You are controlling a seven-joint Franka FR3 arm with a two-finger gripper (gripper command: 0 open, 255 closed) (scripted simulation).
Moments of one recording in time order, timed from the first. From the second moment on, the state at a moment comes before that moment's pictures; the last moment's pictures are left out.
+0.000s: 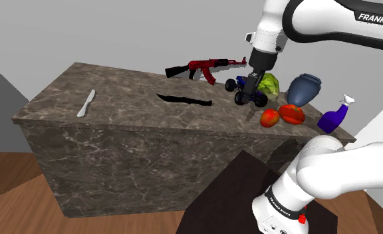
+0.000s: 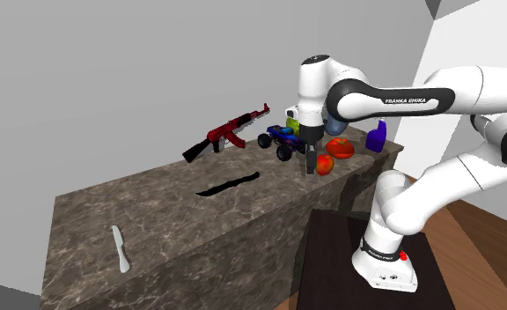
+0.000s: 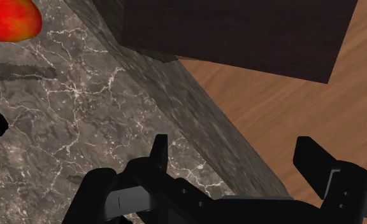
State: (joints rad) arm -0.02 -0.81 0.07 -2.42 -0.06 1.55 -0.14
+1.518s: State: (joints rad) arm 0.02 -0.03 -0.19 -2.05 -0.05 1.95 -0.79
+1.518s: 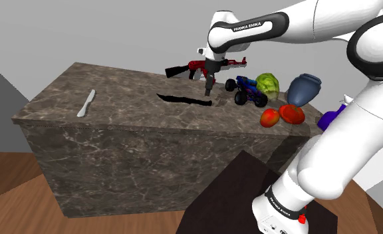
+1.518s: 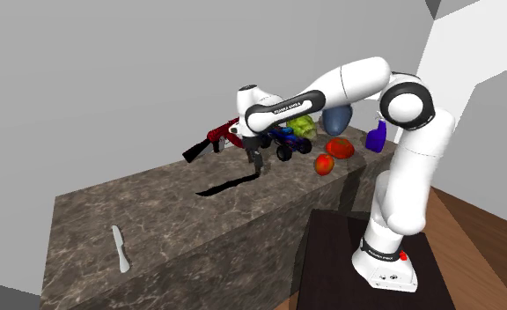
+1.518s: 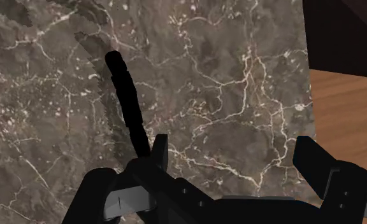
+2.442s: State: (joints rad) arm -0.02 0.43 -0.16 -1.64 0.06 1.98 -1.09
